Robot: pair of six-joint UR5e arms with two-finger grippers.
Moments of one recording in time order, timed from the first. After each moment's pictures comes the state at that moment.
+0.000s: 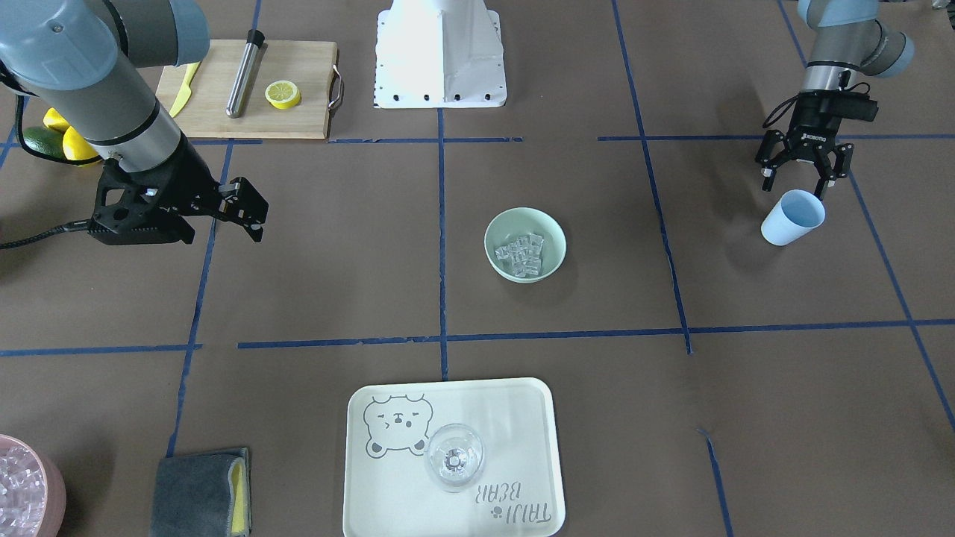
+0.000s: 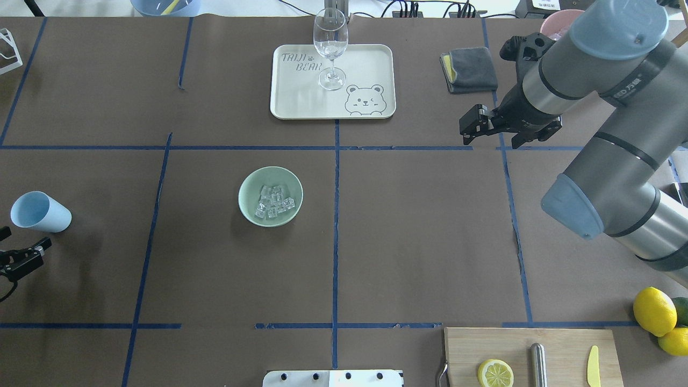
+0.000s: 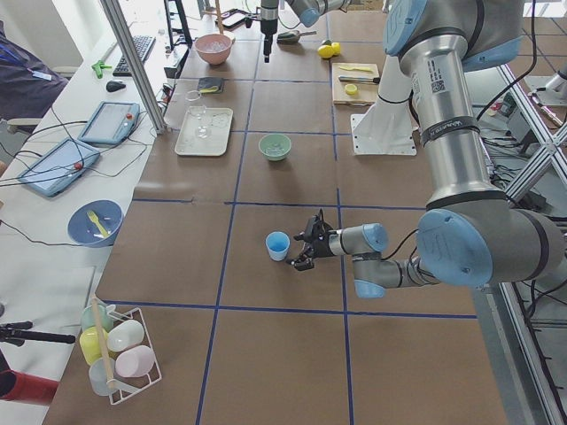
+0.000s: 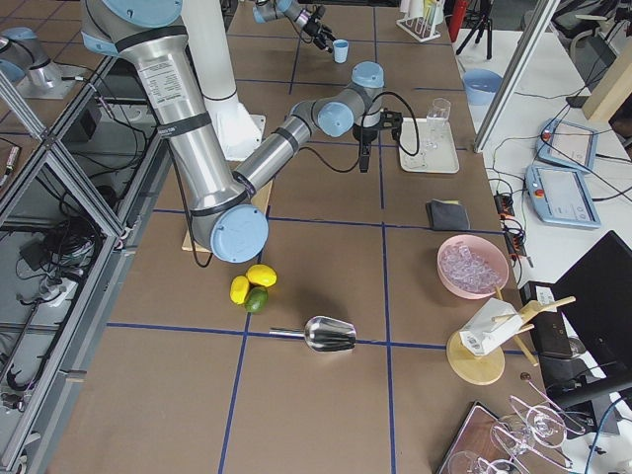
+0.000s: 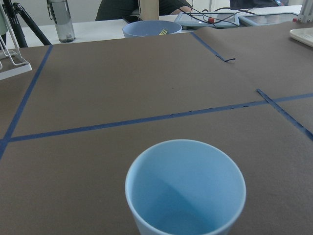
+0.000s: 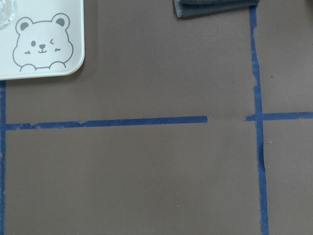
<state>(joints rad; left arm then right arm) -0.26 -1.12 -1.55 -3.22 -0.98 -1.04 0.87 -1.16 1.91 -1.62 2.12 0.99</state>
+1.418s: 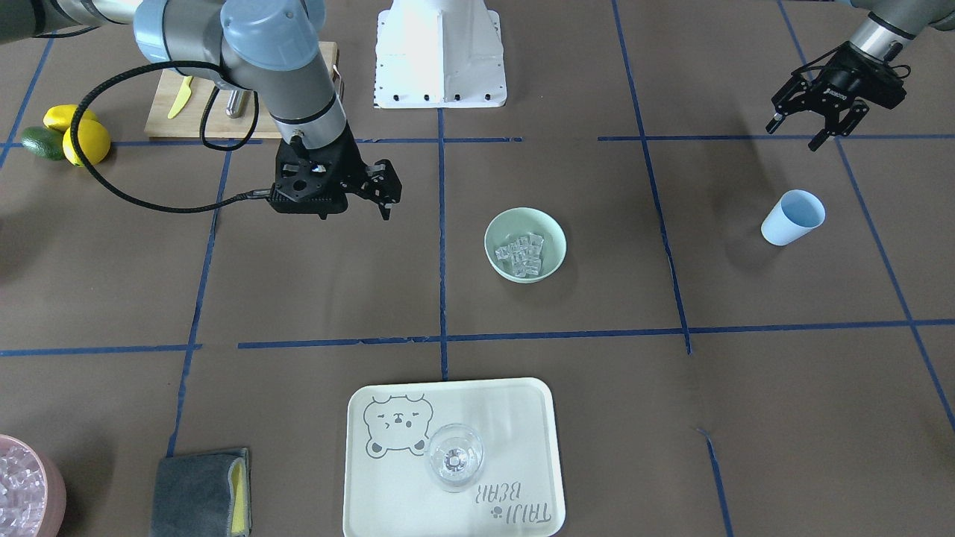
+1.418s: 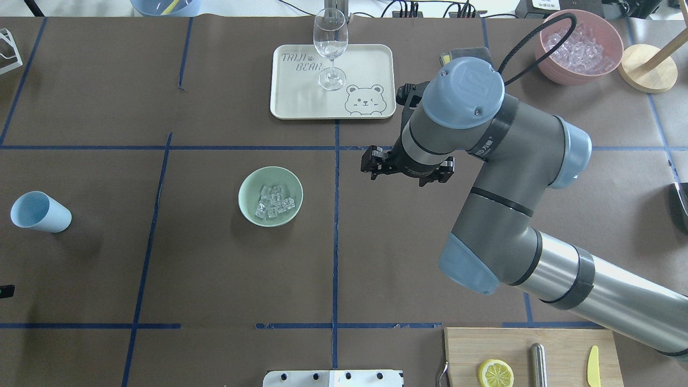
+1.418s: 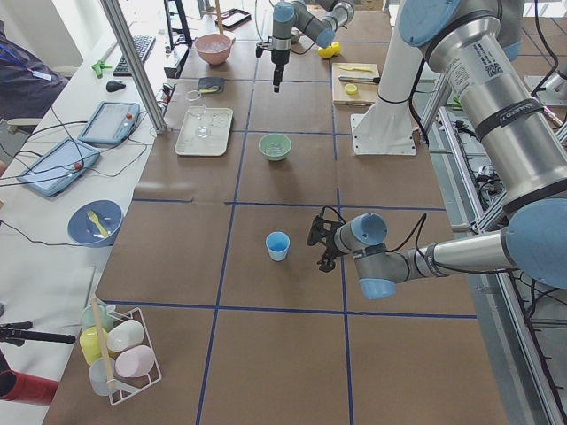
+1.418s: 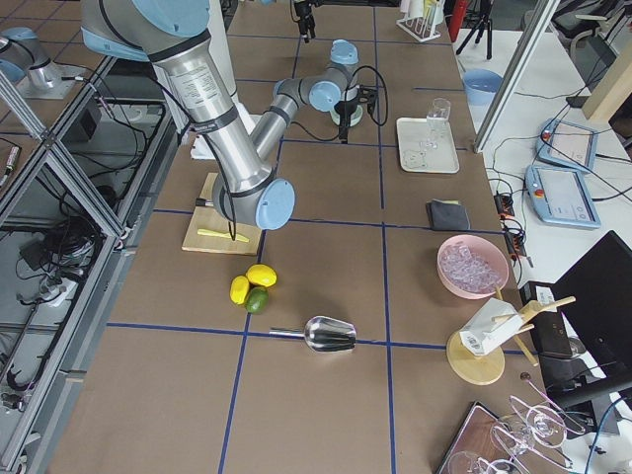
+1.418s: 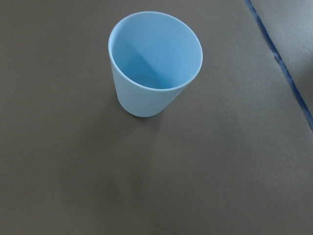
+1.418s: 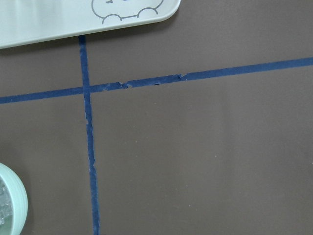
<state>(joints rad) -0.62 -1.01 -1.74 -3.07 -1.86 -1.02 0.62 -0.94 1.80 -1.62 1.95 1.27</state>
